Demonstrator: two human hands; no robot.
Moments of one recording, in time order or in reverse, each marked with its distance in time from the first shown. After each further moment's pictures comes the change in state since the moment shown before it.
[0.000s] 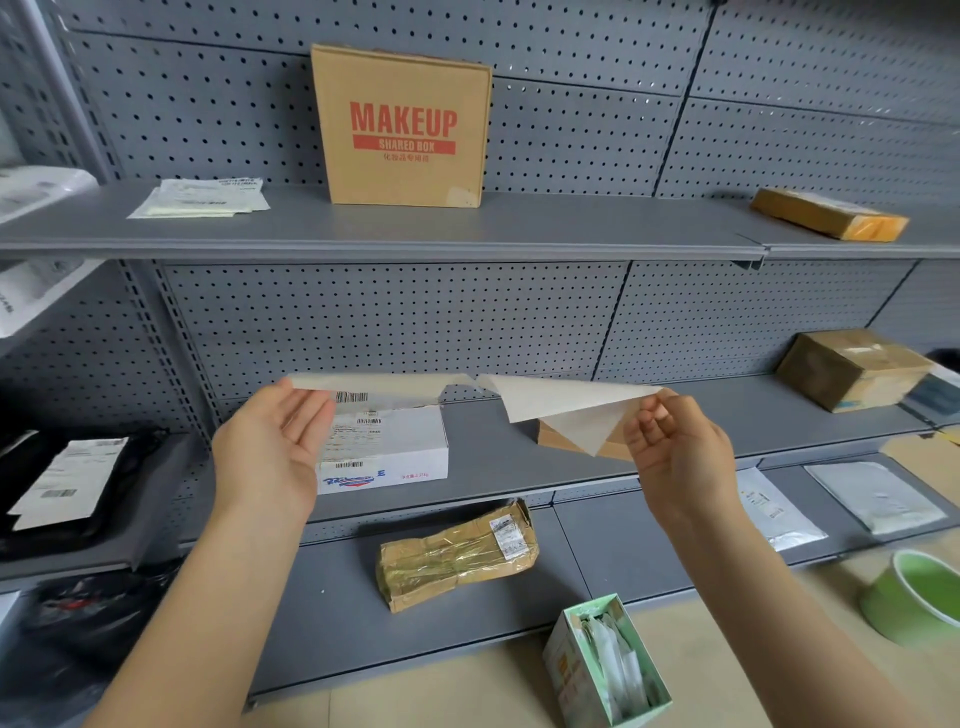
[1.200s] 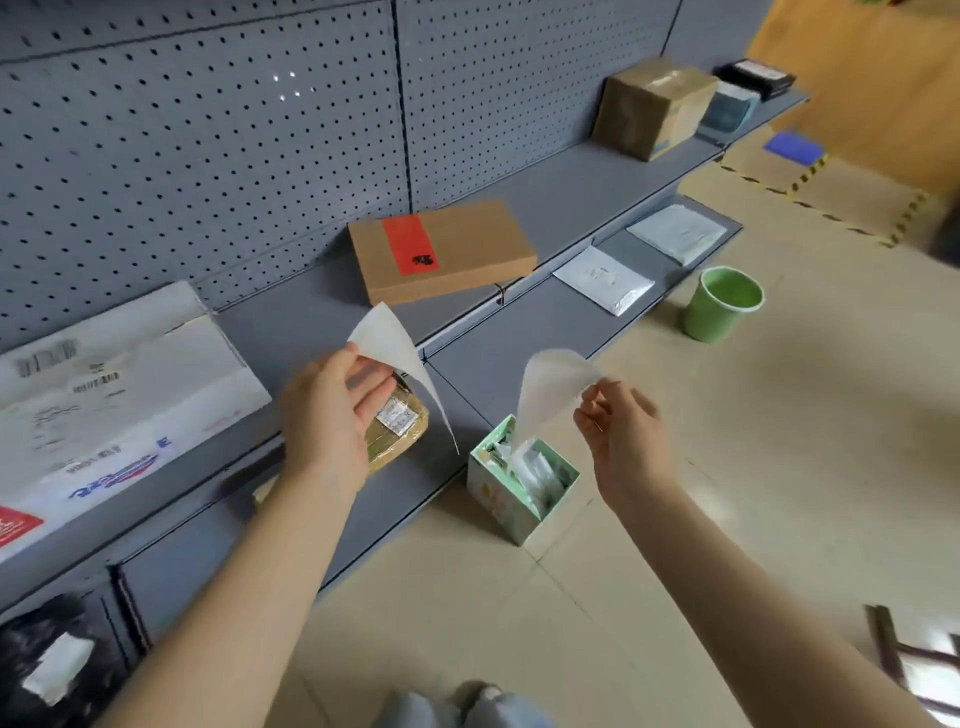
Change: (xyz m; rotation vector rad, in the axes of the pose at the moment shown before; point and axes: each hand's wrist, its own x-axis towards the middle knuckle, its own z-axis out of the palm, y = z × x) left_hand 0.019 -0.255 0.035 0.496 -0.414 -0.425; right_hand 0.001 0.092 -0.204 -0.158 0.609 0.004
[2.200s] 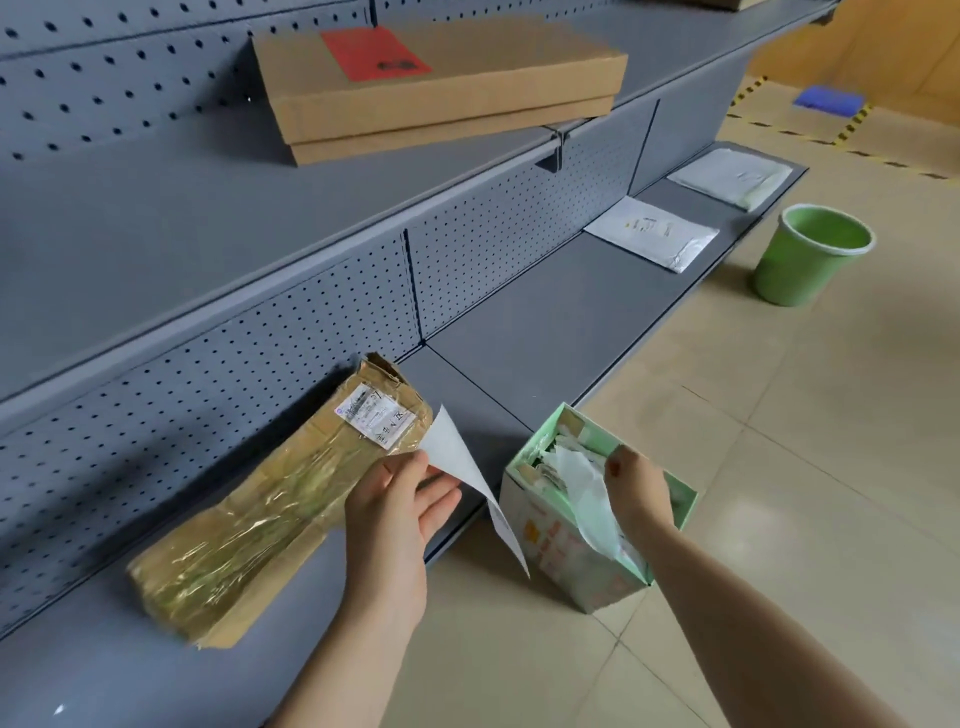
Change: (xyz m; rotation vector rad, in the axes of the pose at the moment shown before) left_hand 0.214 -0.321 -0.099 0.116 -0.082 -0.144; right_hand 0.307 0.381 -0.154 -1.425 0.125 -0.127
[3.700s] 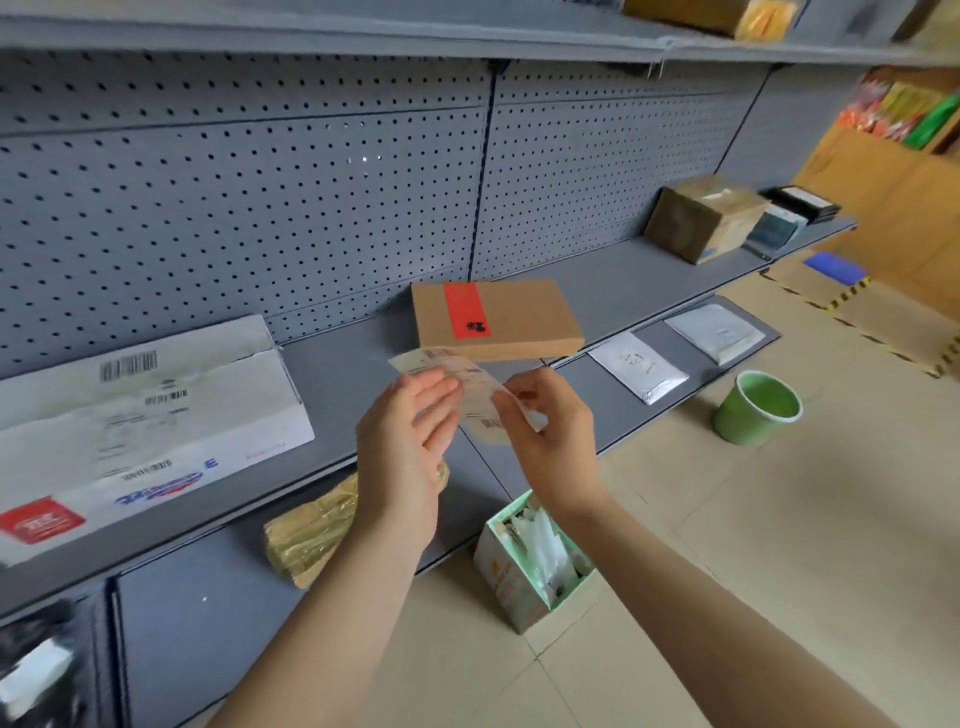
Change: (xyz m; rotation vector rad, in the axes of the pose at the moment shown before) left_hand -0.260 0.314 0.094 -0.261 -0.024 0.208; right_hand -0.257 -0.318 -0.380 0.597 -0.025 -0.855
